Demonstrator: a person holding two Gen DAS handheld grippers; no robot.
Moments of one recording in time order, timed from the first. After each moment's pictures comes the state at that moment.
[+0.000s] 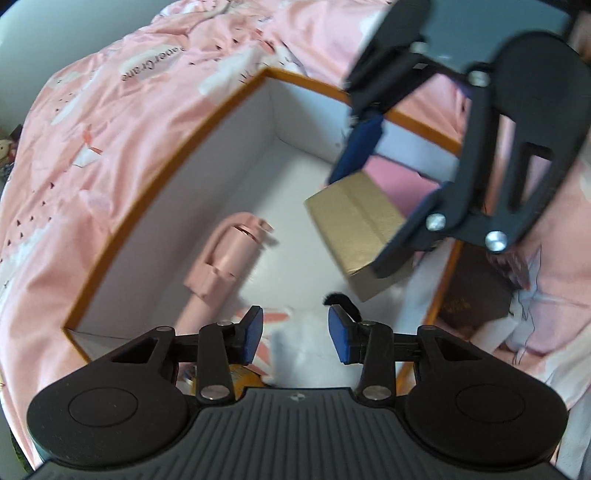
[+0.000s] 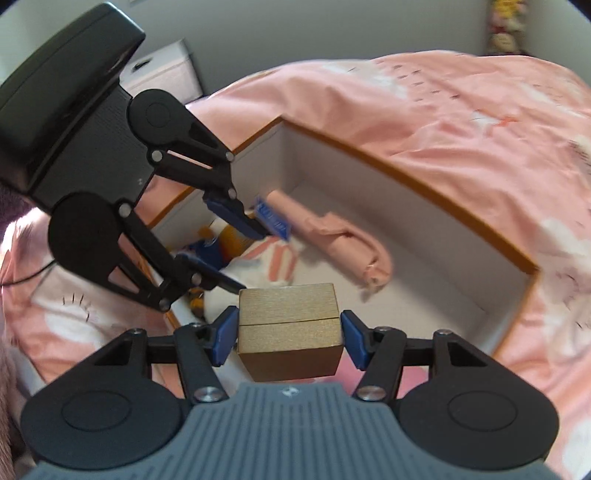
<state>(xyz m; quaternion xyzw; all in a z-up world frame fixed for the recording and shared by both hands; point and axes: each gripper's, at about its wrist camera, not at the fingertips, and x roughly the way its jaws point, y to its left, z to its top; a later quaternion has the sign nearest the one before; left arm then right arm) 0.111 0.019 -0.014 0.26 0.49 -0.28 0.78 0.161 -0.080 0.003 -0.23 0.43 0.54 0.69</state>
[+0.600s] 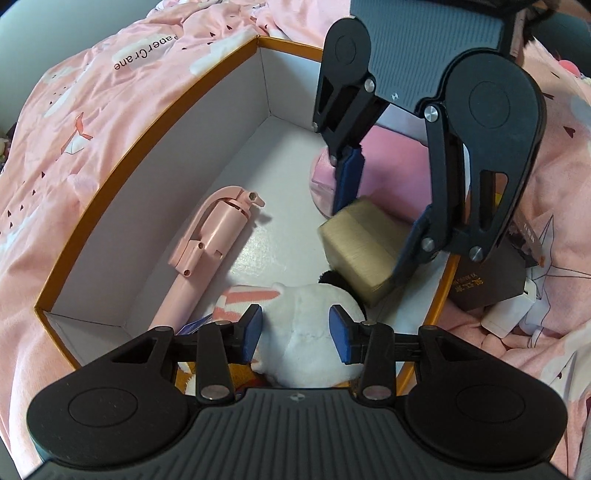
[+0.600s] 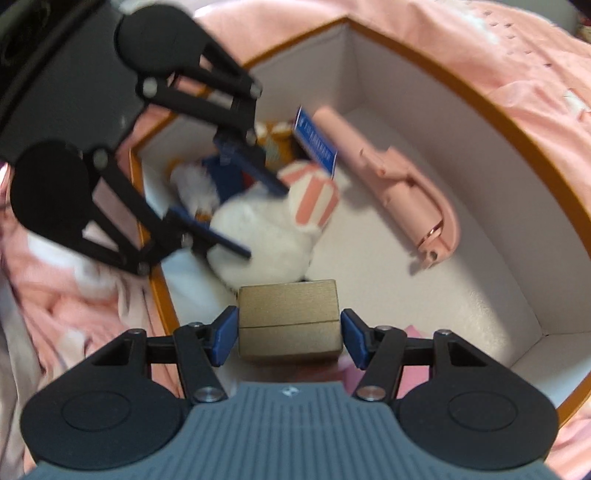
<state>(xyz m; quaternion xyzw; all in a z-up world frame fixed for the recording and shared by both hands) 0.110 0.028 -0.044 0.26 0.50 -0.28 0.78 0.168 -0.038 -0.051 -0.34 0.49 0.58 0.56</state>
